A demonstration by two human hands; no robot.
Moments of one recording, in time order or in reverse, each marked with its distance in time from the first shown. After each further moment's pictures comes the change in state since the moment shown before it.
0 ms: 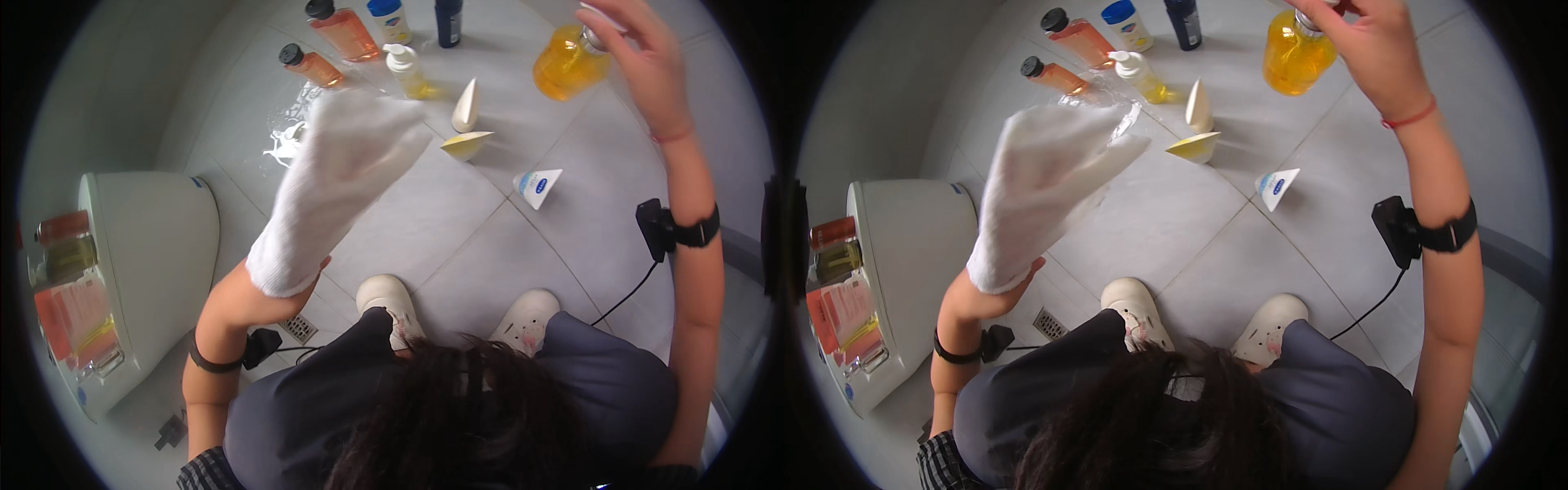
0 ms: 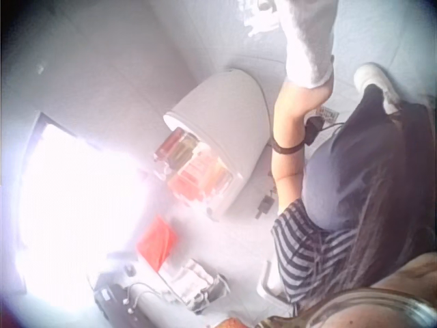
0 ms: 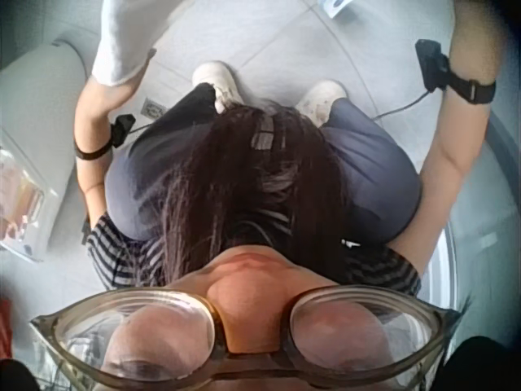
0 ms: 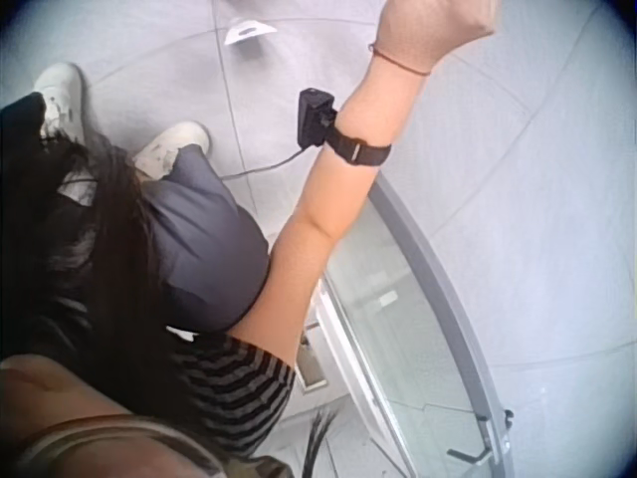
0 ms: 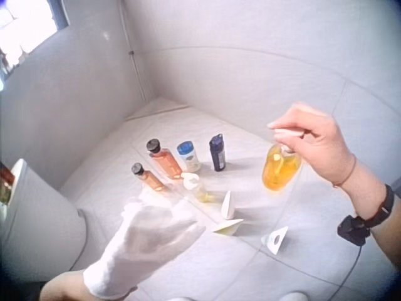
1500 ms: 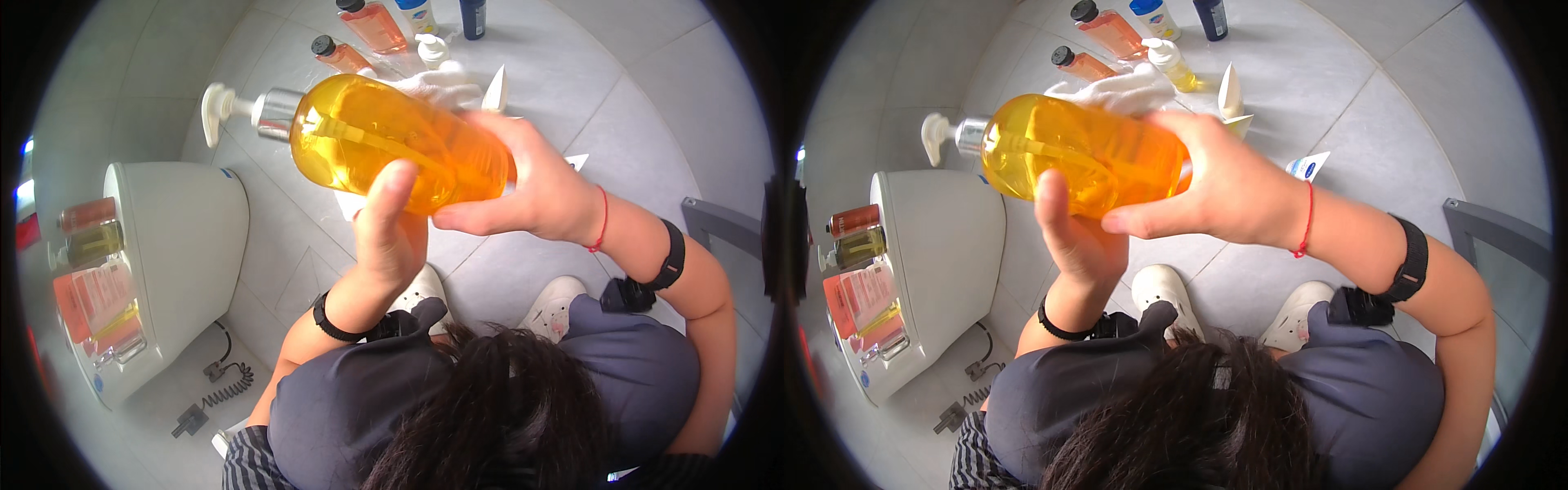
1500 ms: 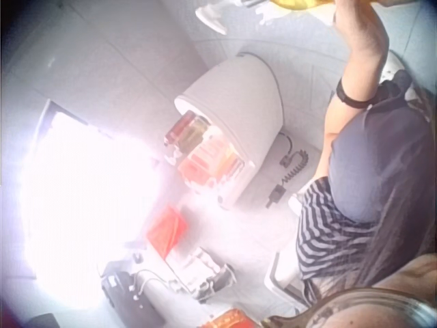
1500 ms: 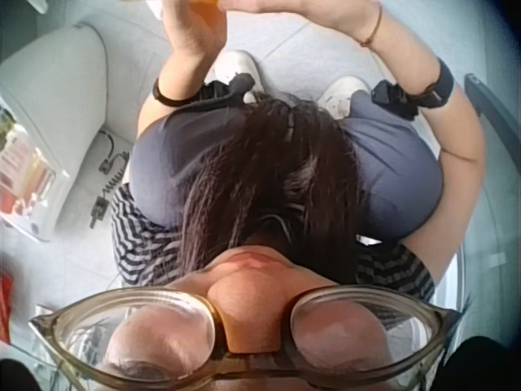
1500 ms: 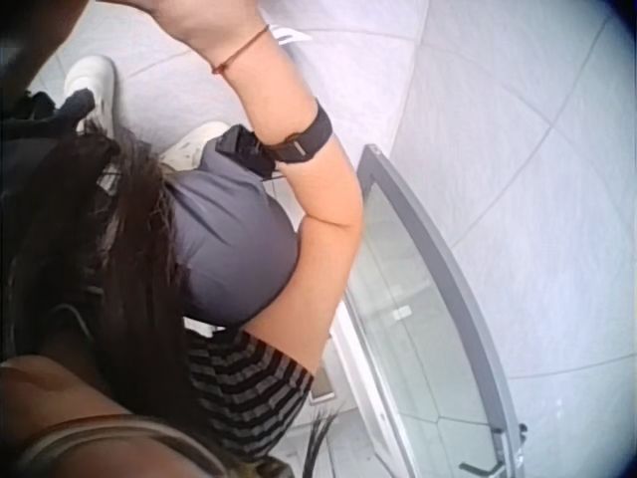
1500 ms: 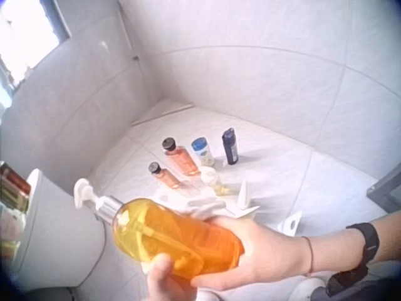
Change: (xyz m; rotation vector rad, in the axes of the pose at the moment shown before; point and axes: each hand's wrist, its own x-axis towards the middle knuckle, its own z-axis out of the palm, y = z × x) left_hand 0.057 0.074 0.069 -1.267 0.566 0.400; right_hand -0.066 -0.114 0.078 1.092 -0.578 0.473
